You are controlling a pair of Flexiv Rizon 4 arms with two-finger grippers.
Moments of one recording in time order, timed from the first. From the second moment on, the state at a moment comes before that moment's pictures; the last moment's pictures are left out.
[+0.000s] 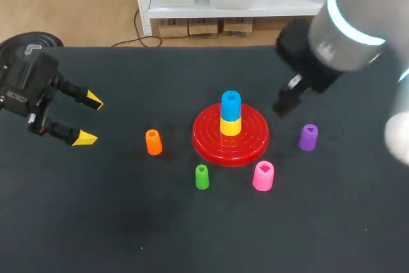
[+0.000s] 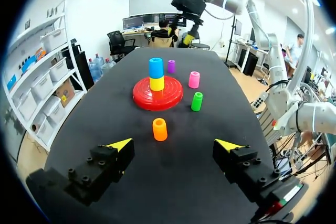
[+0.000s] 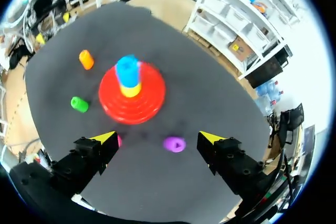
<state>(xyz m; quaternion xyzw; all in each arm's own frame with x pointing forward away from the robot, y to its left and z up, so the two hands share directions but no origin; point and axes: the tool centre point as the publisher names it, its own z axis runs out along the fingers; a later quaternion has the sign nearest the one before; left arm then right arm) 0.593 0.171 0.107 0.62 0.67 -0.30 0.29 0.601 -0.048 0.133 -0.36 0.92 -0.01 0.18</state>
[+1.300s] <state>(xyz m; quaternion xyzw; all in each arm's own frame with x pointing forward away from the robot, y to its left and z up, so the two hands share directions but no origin) 0.593 0.170 0.108 0.62 0.67 -0.30 0.29 0.525 0.003 0.037 -0.42 0.91 0.03 0.04</state>
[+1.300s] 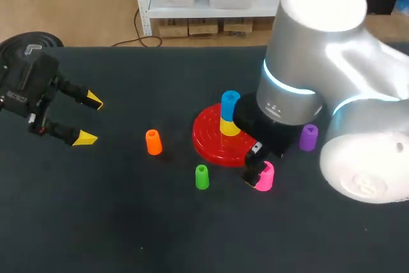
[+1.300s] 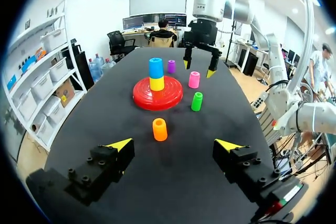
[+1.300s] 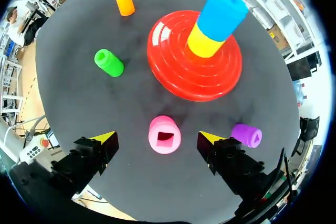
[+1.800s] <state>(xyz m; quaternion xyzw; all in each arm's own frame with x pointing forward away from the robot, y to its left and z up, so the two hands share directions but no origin) 0.592 0.170 0.108 0.62 0.67 -0.30 0.29 0.530 -0.003 0.017 -0.40 0.91 0.04 0.03</state>
